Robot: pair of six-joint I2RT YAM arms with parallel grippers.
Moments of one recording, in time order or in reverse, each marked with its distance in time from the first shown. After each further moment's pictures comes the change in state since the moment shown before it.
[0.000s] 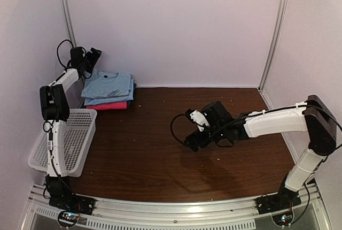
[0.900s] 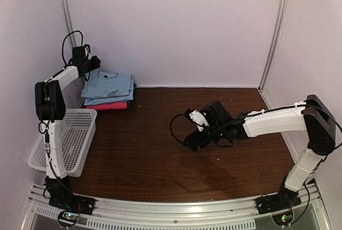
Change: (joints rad) left arm -0.046 -0.198 -0.218 -0.092 -0.121 0.591; right arm 0.000 0.012 0.011 -0.006 -0.005 0.004
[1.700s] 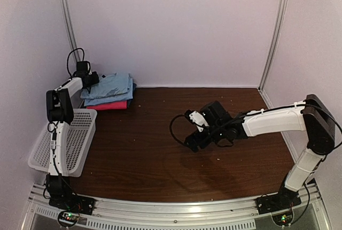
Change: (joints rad) left arm 0.055 0.354 0.255 -0.093 -0.107 0.044; right arm 0.000 0.007 0.010 -0.034 0.000 0.000
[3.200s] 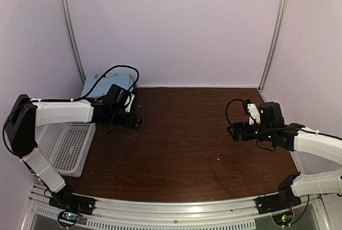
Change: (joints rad) left arm -0.728 -1.061 -1.347 -0.055 -0.250 0.091; right arm -0.370 -0.640 -0.426 0.007 -0.035 0.175
